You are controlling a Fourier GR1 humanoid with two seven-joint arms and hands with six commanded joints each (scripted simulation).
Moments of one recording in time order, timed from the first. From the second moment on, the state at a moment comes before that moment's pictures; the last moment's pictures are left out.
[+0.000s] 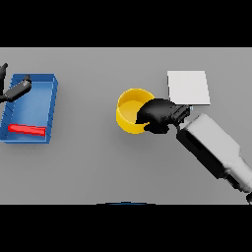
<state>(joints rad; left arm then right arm) -0.54 0.94 -0.59 -1.27 0.24 0.28 0.50 -0.66 -0.40 0.61 -1.37 0.72 0.65 -0.06</state>
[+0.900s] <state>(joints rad) -0.54 0.97 -0.58 -1.31 0.25 0.28 0.55 -0.79 -0.58 0.45 -1.26 0.71 0.59 -0.06</state>
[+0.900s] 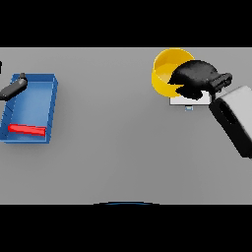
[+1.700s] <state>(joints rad) -0.53 0.99 -0.59 -1.34 0.25 0.29 0.59 -0.87 -0.54 0.44 -0.75 0.74 0.34 -0.15</state>
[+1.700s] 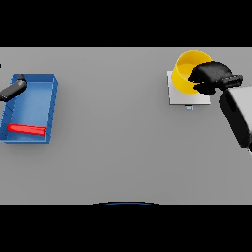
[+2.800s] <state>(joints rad) -0.57 0.95 -0.59 -1.28 0.24 0.27 0.58 -0.94 -0.49 0.46 -0.53 0.74 0.34 -0.22</state>
